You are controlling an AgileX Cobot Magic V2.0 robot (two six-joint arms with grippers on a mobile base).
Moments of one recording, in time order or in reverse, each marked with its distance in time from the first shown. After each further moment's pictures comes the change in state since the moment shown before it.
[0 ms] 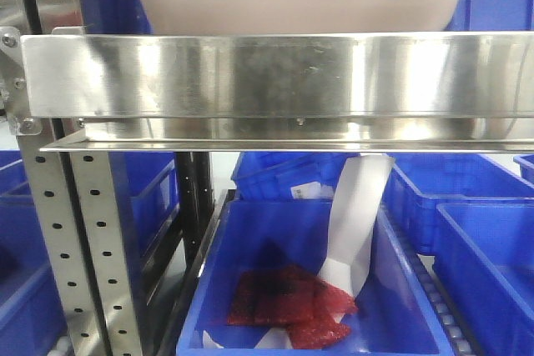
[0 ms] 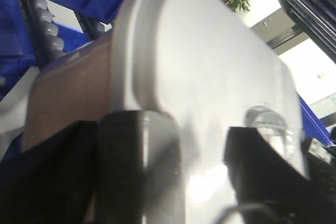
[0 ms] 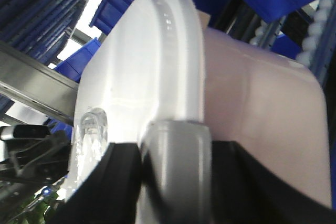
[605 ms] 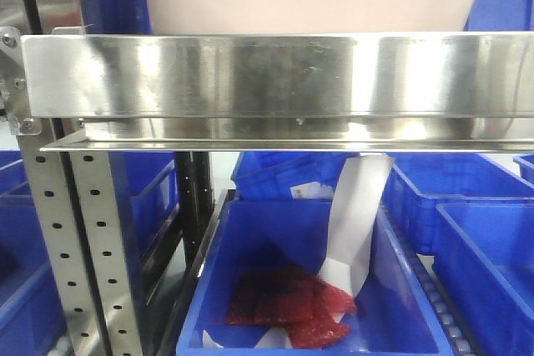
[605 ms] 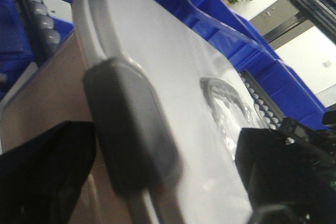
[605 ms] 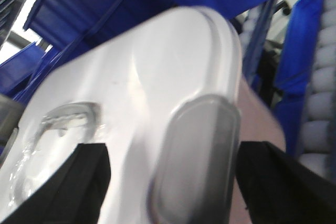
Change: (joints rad) left arm -0.017 0.000 0.000 0.046 -0.032 0.000; right arm 0.007 0.021 0.000 -0.098 -0.188 -0.008
